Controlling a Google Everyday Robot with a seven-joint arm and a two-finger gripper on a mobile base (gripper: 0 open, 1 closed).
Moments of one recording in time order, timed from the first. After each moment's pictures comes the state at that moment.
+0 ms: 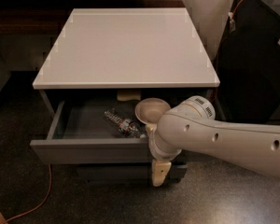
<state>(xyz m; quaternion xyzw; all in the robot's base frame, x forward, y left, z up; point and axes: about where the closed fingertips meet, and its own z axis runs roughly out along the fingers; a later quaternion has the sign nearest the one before) 0.482 -0.060 0.651 -0.73 0.66 -0.03 0.18</state>
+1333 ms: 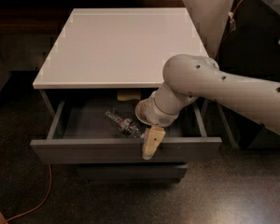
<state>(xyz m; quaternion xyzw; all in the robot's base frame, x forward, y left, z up) 0.523 -0.031 0.720 -0.71 0.67 0.10 0.19</state>
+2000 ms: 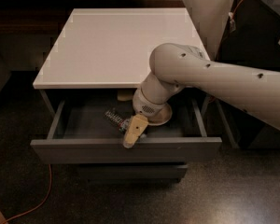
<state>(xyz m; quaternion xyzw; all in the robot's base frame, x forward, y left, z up) 0.547 0.002 0.741 -0.62 0.74 0.13 0.20</state>
